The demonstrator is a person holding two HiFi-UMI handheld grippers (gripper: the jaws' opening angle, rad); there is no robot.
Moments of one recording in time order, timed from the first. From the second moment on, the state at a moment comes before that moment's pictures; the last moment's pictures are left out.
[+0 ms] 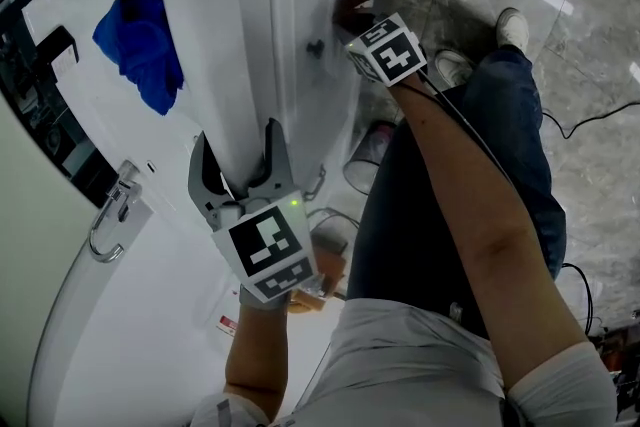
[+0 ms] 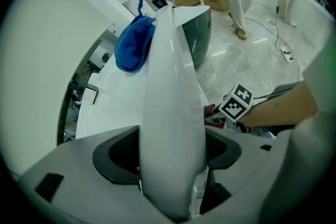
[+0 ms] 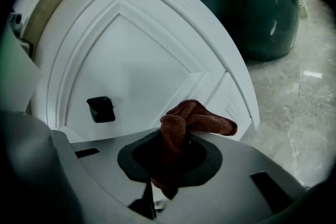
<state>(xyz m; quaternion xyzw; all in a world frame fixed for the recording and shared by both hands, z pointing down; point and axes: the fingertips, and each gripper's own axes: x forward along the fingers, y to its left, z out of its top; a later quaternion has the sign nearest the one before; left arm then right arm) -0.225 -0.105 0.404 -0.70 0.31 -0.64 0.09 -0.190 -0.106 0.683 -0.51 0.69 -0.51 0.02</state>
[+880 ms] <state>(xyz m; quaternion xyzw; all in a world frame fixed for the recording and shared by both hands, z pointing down) -0.223 -0.105 0.405 -0.70 0.31 -0.64 0.09 -0.328 -0.048 0.662 -0.35 0.83 -0.39 -0.19</state>
